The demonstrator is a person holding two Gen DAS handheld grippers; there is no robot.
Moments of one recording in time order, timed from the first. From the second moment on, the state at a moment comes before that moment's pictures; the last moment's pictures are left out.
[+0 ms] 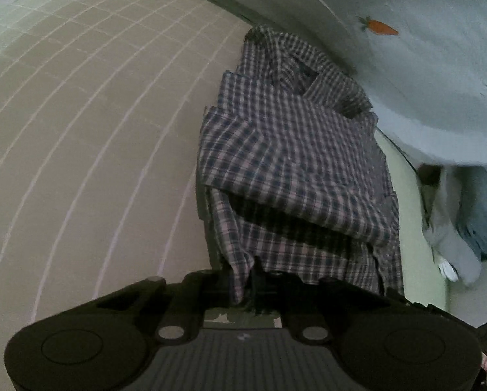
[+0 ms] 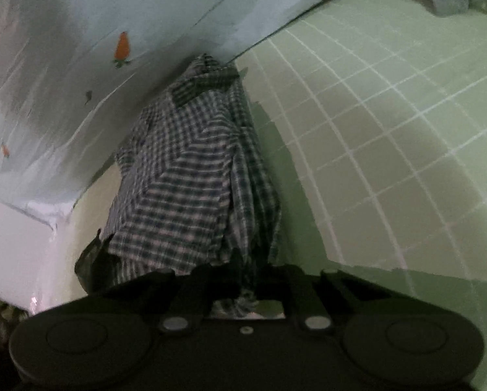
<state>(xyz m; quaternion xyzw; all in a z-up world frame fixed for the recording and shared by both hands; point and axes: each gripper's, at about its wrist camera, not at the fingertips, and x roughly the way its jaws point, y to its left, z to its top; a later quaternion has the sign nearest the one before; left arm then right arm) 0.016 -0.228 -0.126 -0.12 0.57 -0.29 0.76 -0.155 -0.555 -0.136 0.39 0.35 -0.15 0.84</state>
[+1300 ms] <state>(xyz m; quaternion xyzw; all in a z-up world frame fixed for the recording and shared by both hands) 0.032 -0.234 -0.124 0.00 0.55 -0.25 0.80 -0.128 -0.577 -0.150 0.69 0.16 -0.04 0.71</state>
